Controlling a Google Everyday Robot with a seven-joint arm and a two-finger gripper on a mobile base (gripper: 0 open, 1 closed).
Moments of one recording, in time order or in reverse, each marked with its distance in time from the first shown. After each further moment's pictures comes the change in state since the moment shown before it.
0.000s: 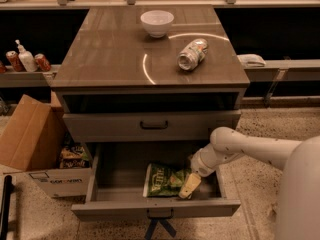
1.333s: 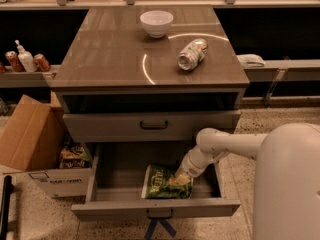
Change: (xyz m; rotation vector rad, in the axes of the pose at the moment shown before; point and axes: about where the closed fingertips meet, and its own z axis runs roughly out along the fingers) arm -0.010 -0.003 0.036 -0.008 0.075 -0.011
